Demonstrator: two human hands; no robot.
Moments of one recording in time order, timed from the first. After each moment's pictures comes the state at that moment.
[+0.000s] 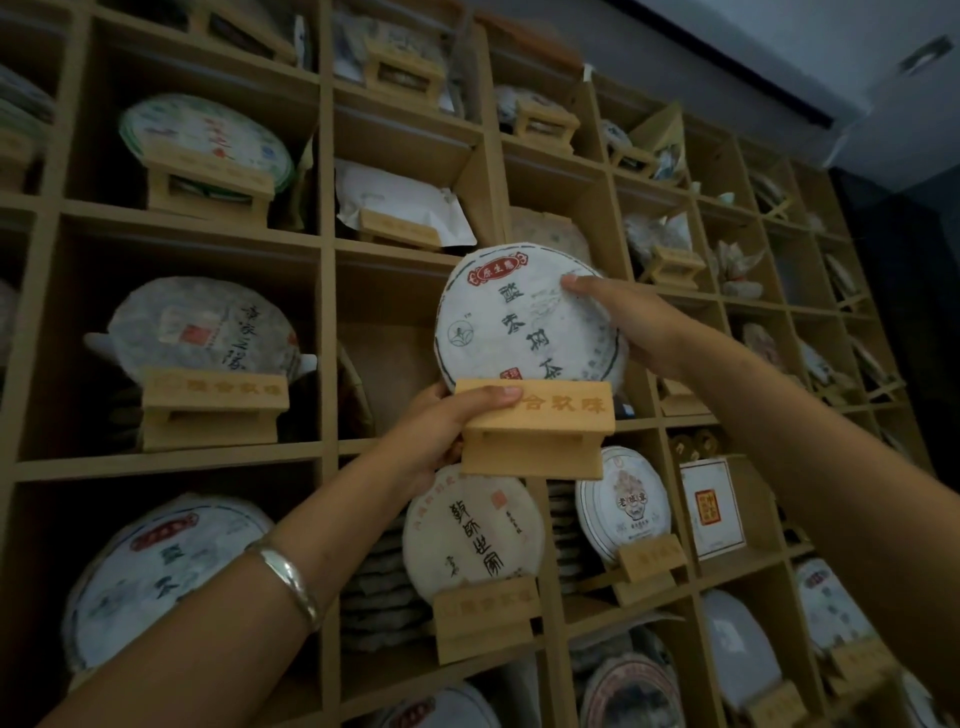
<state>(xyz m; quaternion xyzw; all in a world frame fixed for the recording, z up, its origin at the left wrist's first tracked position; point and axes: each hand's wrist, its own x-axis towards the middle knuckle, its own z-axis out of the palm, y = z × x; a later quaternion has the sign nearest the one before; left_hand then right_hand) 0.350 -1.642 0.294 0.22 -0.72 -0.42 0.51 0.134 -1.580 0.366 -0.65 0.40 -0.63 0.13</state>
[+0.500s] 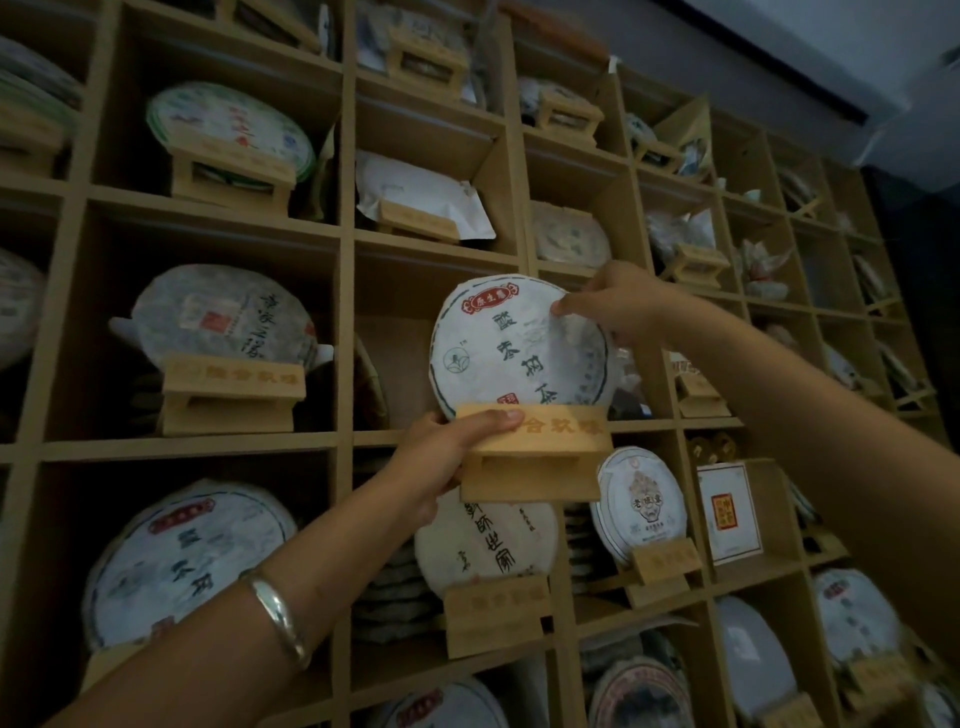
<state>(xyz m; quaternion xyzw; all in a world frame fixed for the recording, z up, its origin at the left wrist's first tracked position) 0.359 -1.648 0.269 0.26 -0.68 -0.42 0.55 0.155 -1.590 0.393 -0.63 0.59 -0.49 -0.09</state>
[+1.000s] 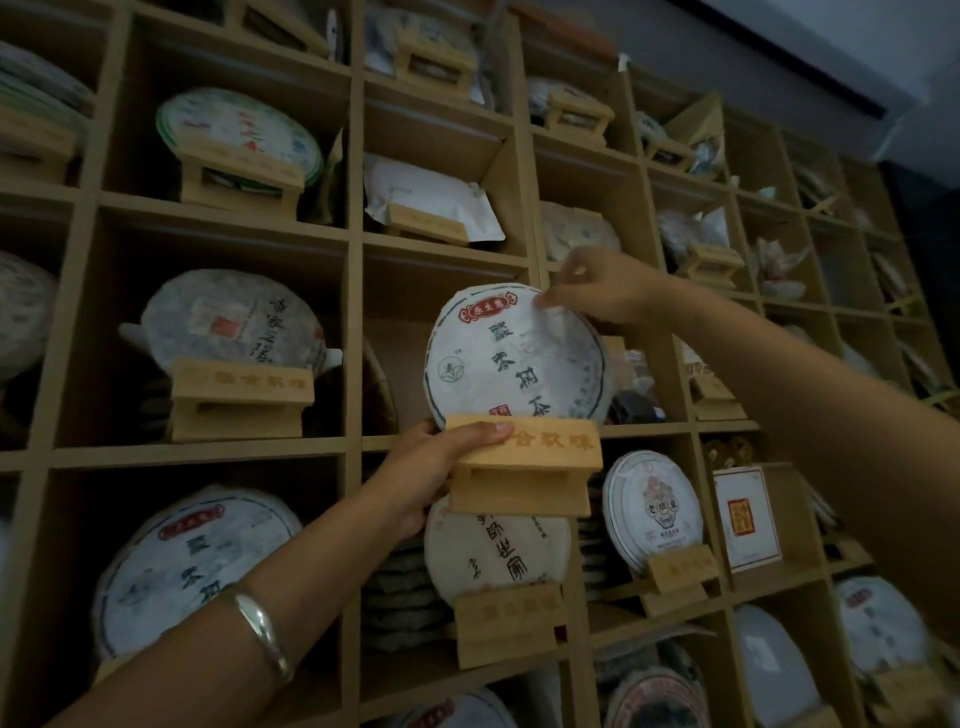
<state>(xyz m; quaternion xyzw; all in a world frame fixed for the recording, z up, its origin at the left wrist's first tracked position) 0.377 -1.661 0.268 0.24 -0.69 -0.44 0.53 0.158 -1.613 0.417 -0.69 0.56 -0.43 -0.16</state>
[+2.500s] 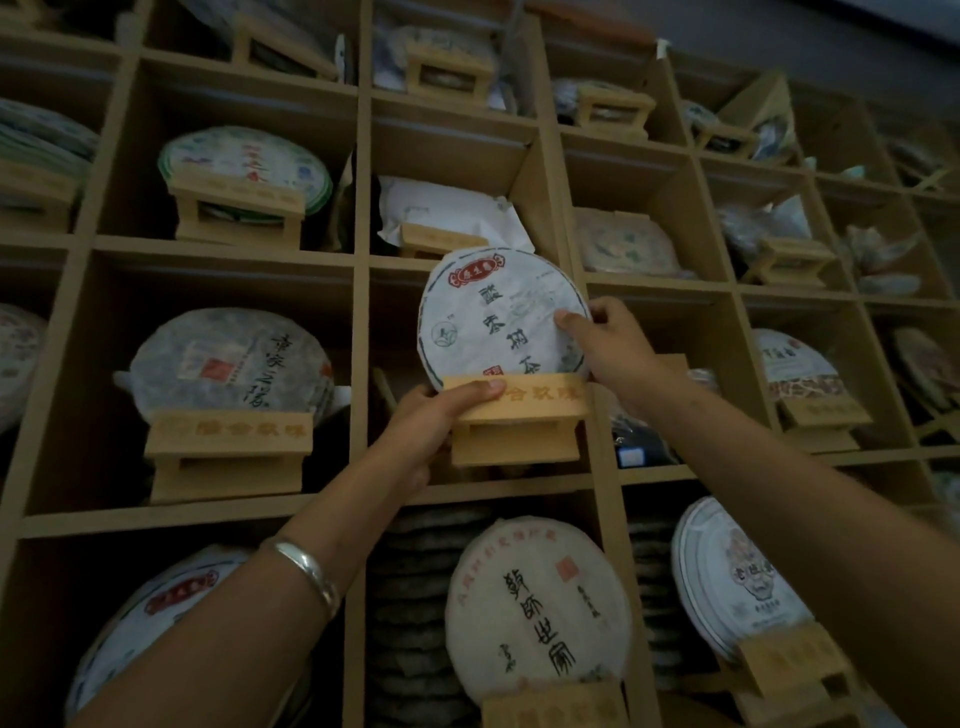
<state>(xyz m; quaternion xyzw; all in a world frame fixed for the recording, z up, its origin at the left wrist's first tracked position) 0.366 -1.747 0.352 0.28 -0.65 -0.34 0.62 0.167 -1.733 0.401 -0.59 0.31 -0.73 0.11</state>
